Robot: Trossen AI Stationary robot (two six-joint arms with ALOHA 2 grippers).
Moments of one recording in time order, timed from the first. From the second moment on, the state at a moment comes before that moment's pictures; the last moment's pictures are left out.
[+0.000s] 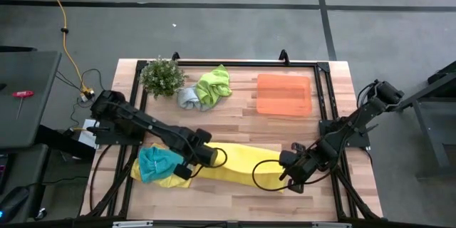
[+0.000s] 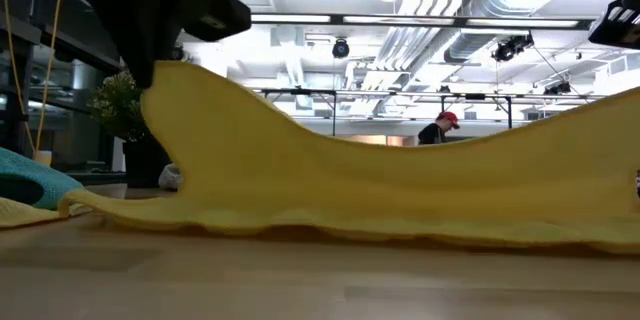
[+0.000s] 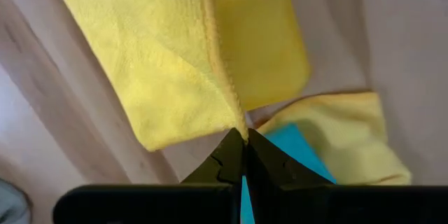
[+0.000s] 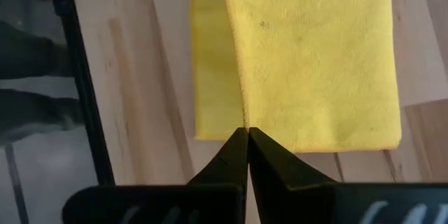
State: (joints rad) left arm -0.27 1.75 1.36 -1.05 -0.03 0.06; right arm 0.70 1.37 0.93 -0.70 0.09 0.94
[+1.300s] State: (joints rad) left arm -0.30 1.87 1.35 -1.09 0.02 0.13; right arm 0.70 1.38 0.93 -0.68 0.01 0.97
